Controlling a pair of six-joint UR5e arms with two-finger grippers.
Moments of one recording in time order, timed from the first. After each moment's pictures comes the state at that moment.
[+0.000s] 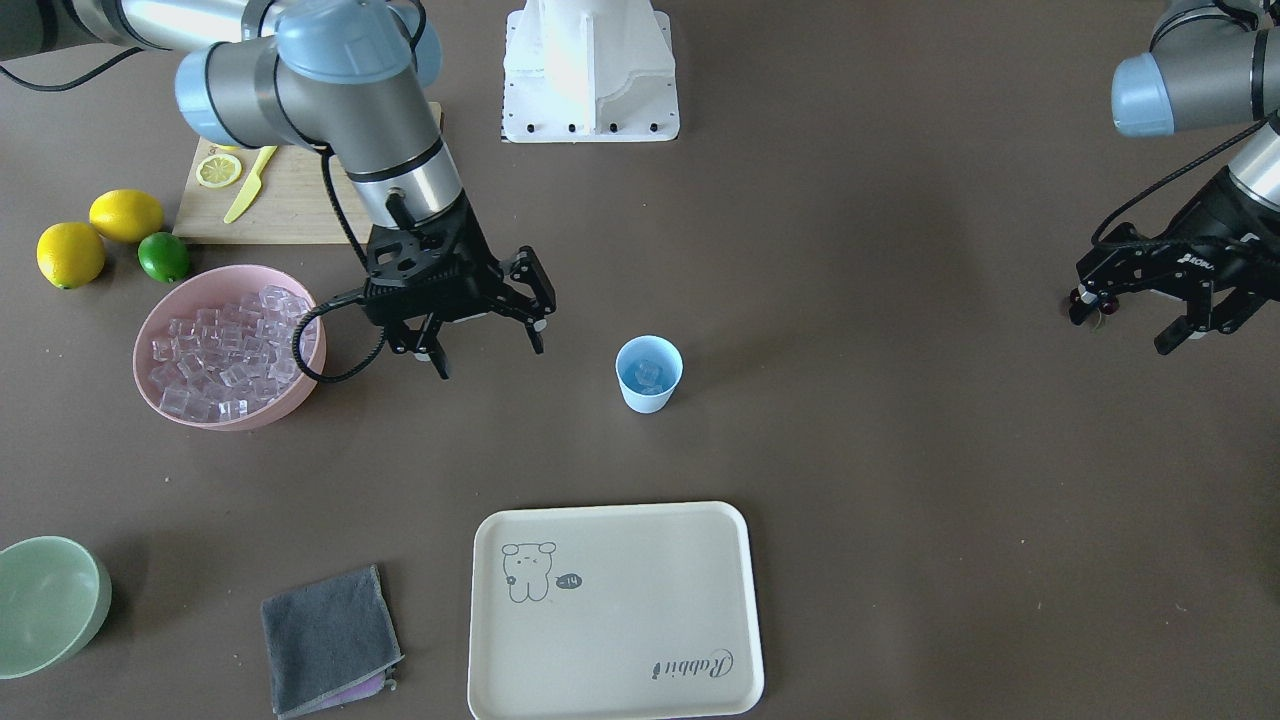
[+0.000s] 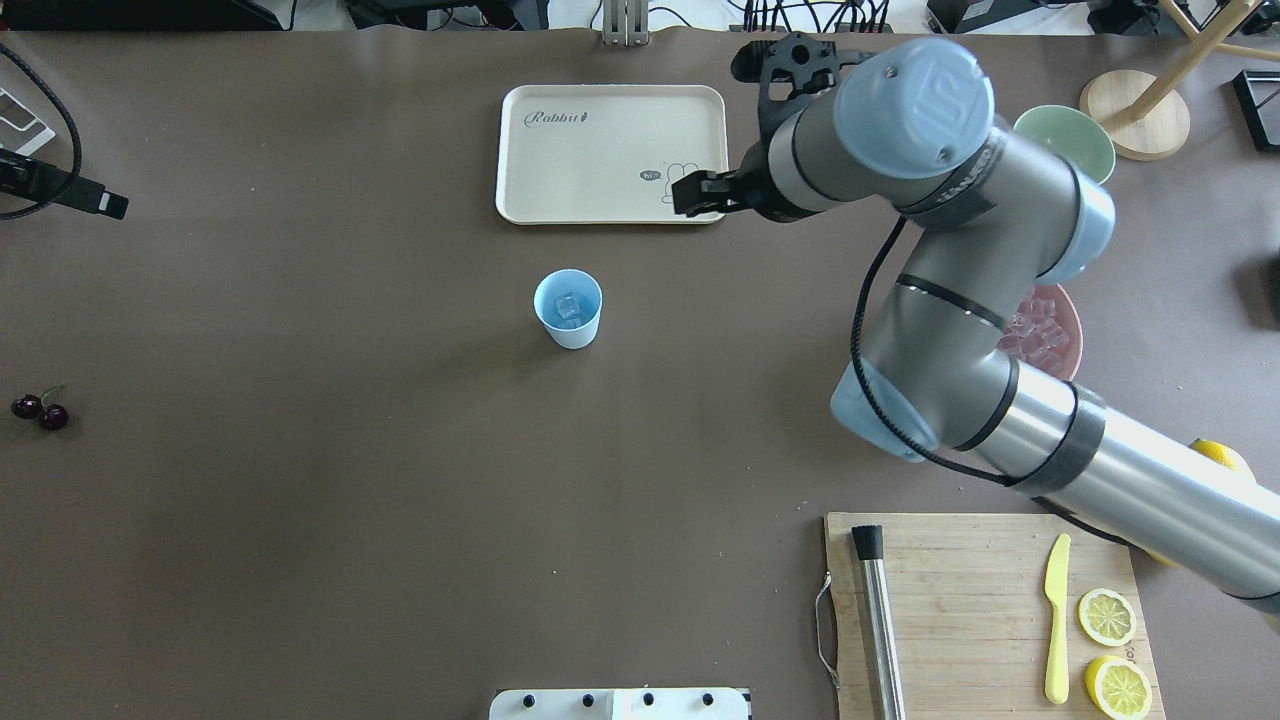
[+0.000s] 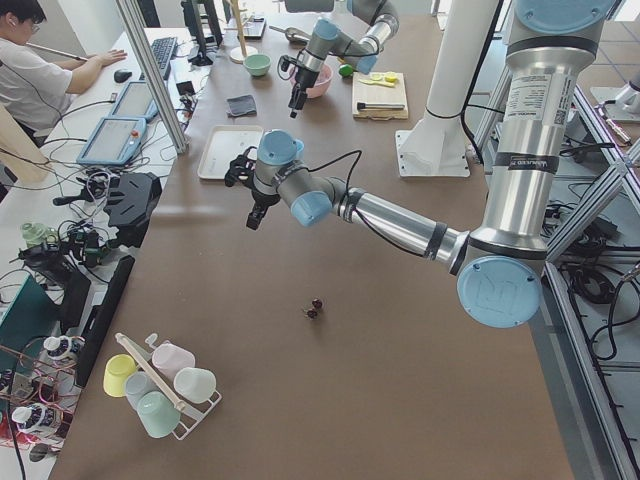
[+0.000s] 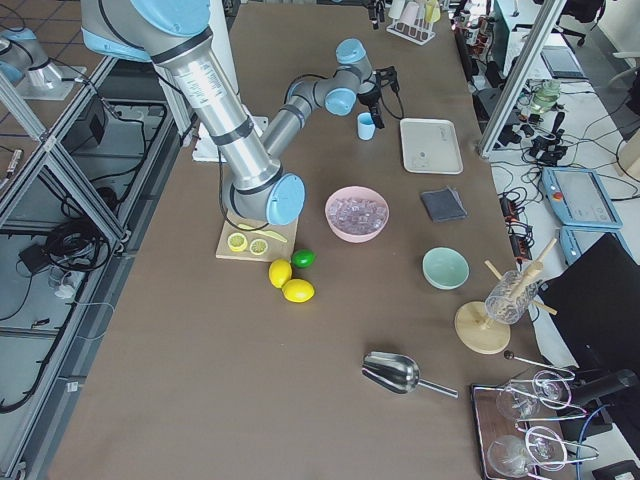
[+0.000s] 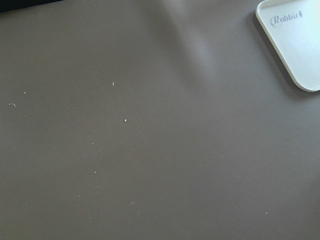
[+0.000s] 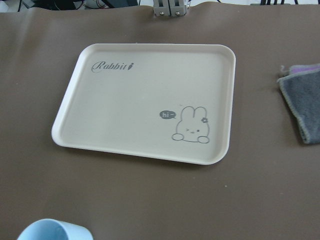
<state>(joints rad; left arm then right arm) -1.19 -1.69 -1.78 -2.07 -2.27 -0.50 0.76 -0.96 1.74 -1.34 1.85 0.98</state>
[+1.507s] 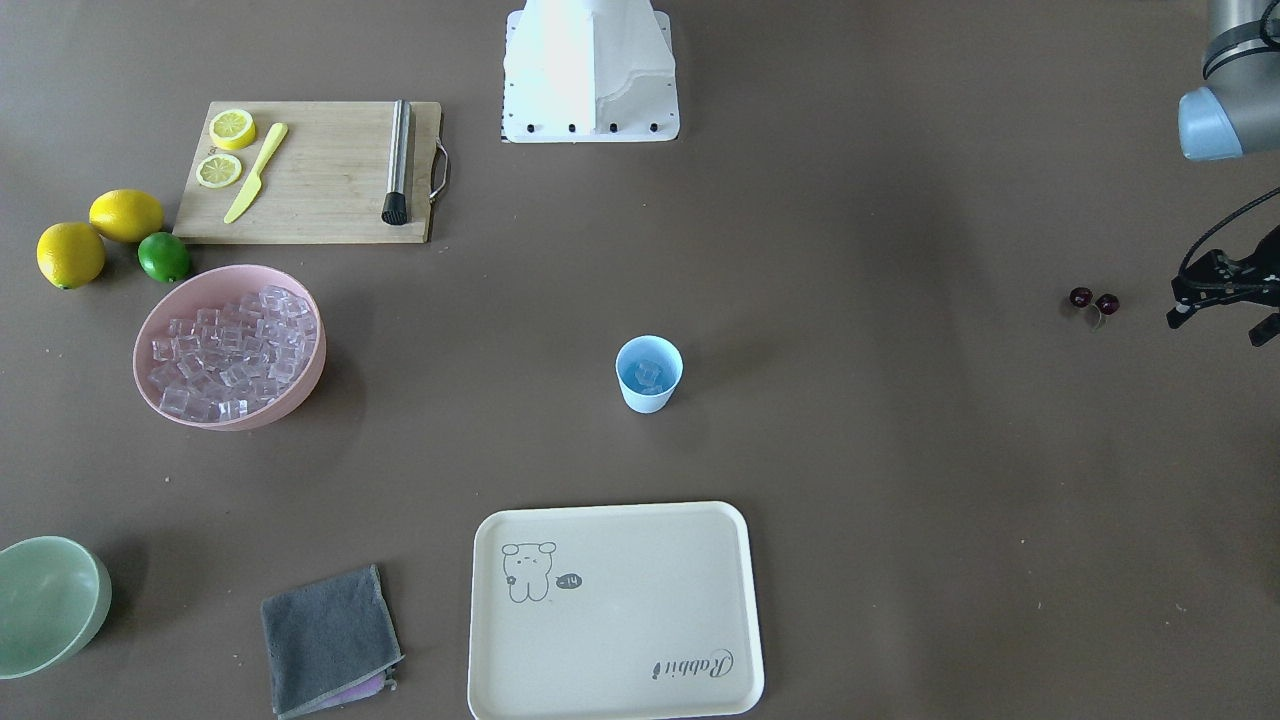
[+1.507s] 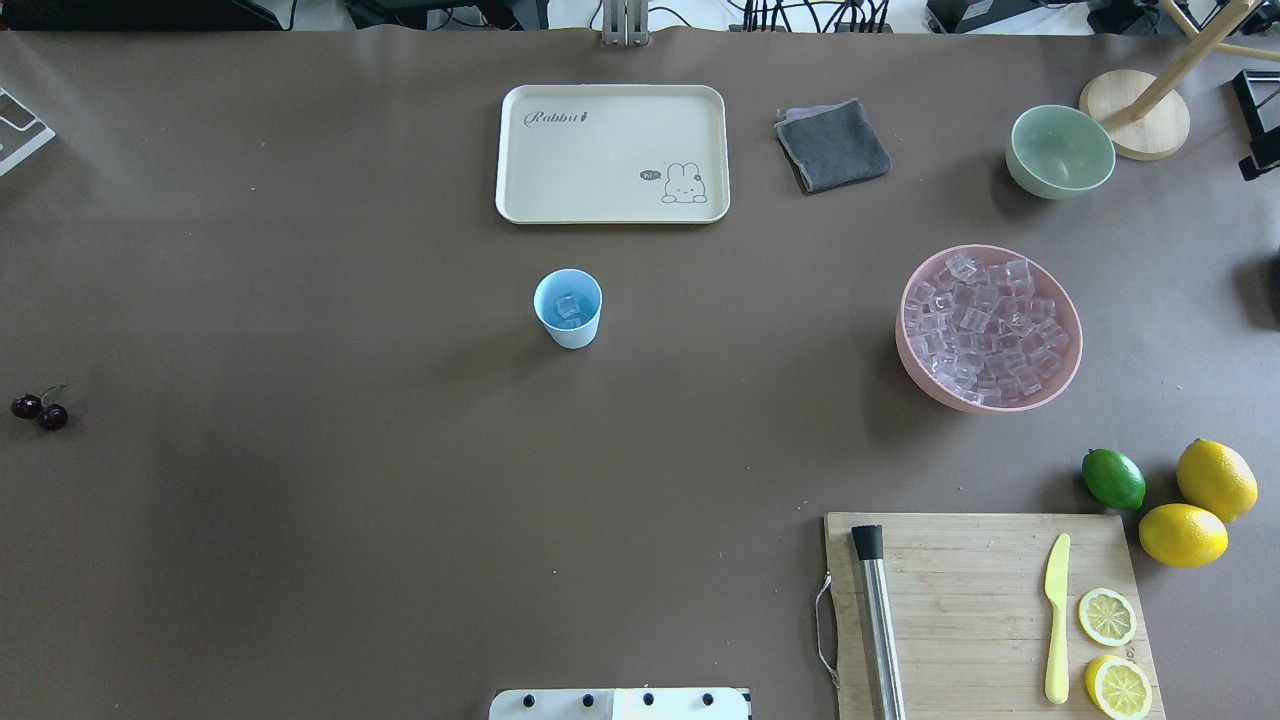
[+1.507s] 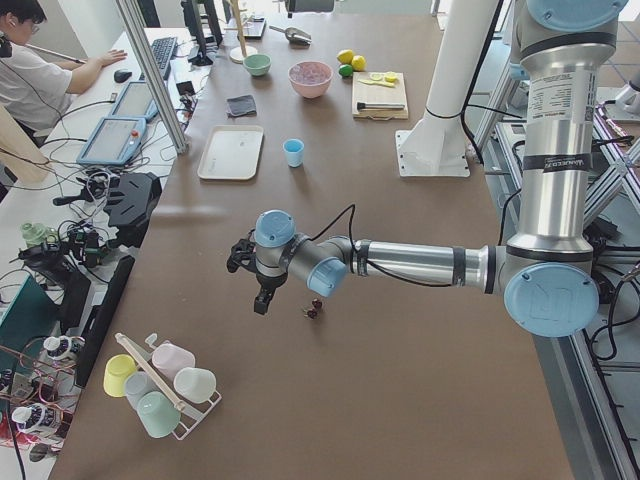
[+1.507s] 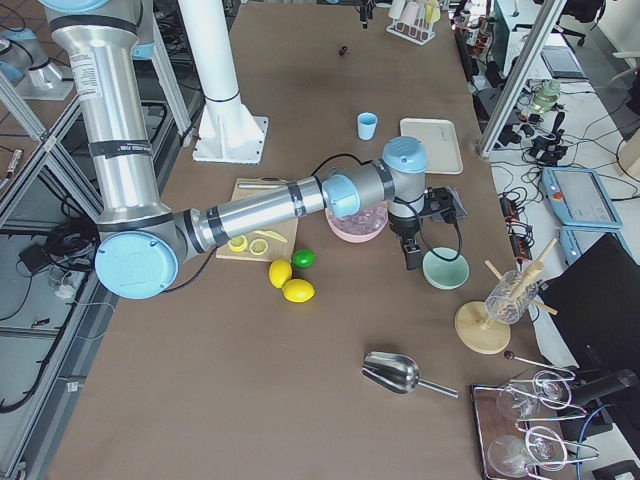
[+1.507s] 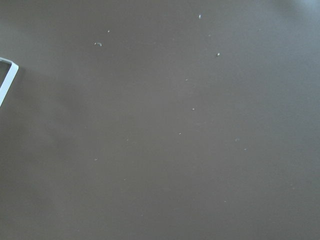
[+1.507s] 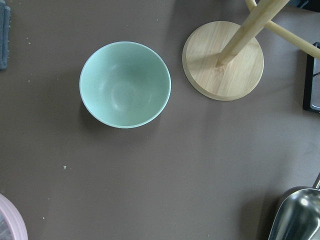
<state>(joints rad) -1.27 -1.55 -1.58 -2.07 -2.26 -0.26 1.38 -1.42 1.75 -1.50 2.19 0.21</state>
